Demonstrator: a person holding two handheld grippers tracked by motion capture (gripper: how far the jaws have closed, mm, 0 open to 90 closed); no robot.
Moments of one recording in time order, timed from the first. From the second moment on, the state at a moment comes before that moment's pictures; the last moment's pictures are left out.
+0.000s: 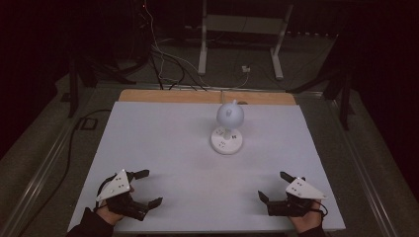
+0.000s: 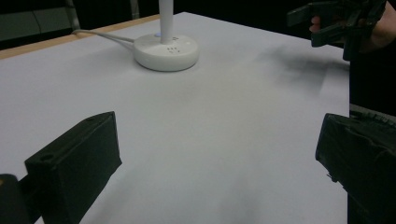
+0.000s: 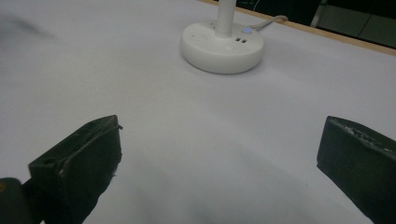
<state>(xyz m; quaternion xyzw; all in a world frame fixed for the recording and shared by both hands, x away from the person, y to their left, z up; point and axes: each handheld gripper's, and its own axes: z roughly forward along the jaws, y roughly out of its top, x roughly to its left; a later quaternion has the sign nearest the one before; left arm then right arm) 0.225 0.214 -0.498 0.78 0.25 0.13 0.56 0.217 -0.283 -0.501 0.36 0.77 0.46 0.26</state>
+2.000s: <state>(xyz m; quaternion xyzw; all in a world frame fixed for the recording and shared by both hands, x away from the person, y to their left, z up) 0.224 0.213 -0.498 0.78 0.25 0.12 0.57 0.253 -0.256 -0.448 0.36 0.78 0.46 0.20</state>
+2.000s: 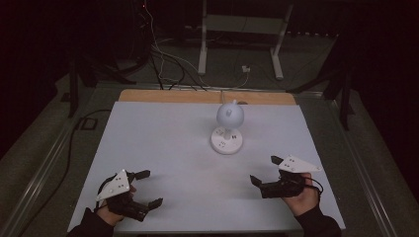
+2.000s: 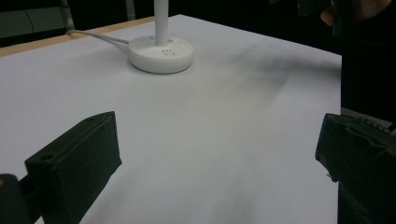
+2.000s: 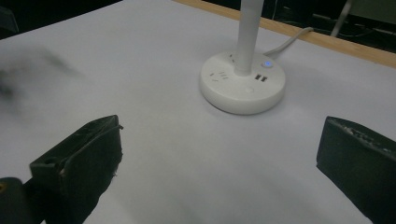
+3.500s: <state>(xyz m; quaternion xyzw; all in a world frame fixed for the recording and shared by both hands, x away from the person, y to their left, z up) 0.224 0.214 -0.498 0.78 0.25 0.12 0.57 0.313 -0.214 -0.448 0.33 0.80 0.48 0.16</state>
